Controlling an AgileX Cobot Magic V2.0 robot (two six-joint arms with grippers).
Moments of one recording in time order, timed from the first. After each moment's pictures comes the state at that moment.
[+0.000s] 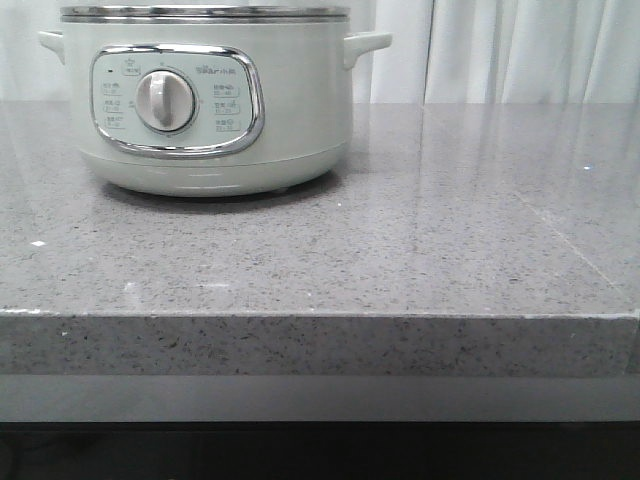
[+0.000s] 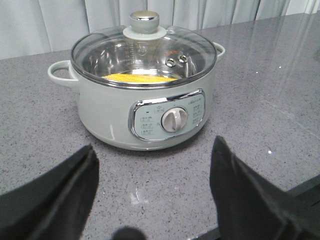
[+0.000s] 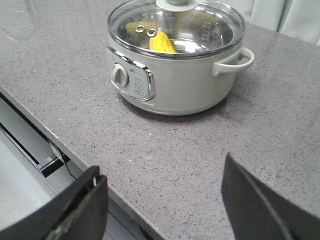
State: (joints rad) left arm -0.47 0.42 -0.69 -0.01 0.62 0.02; right arm 0.61 0.61 -0.82 0.09 0.61 -0.07
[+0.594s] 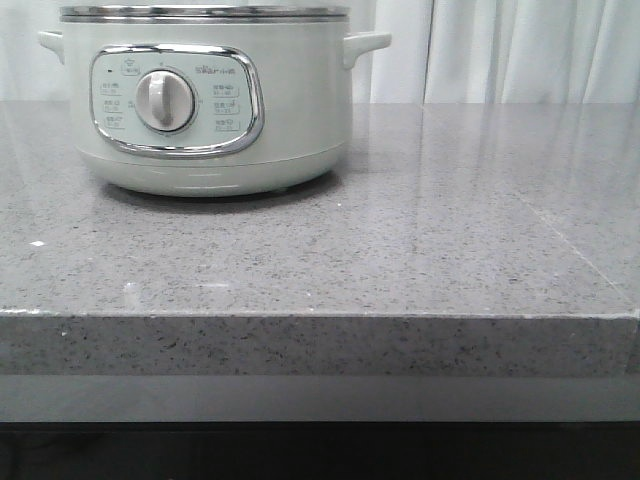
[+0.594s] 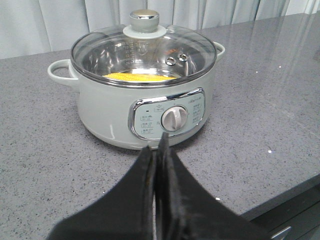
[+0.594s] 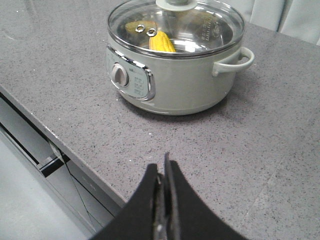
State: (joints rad) left arm -0.47 0.41 -0.68 -0.01 0.61 0.02; right arm 0.61 0.61 -0.82 0.09 0.61 -0.07
